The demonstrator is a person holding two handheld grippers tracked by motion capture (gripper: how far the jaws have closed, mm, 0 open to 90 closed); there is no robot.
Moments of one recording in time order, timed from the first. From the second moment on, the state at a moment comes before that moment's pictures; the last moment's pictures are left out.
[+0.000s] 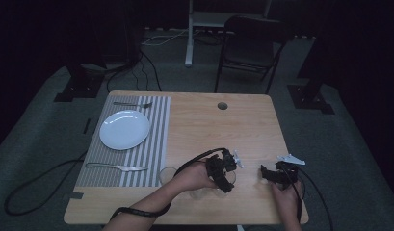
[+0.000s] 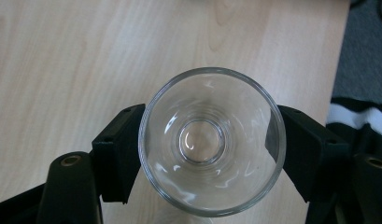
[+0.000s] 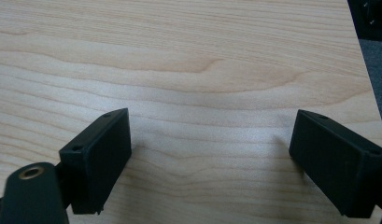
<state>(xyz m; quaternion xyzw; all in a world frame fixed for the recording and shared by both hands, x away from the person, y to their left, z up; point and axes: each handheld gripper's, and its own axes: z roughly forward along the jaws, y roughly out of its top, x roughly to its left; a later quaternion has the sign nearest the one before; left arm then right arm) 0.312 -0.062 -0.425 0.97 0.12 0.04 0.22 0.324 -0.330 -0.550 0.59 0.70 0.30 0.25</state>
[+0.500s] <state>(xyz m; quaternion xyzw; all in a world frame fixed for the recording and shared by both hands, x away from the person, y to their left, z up) 0.334 -0.055 -0.413 0.96 0.15 0.05 0.22 0.324 -0.330 -0.550 0.59 0.70 0.30 0.25</state>
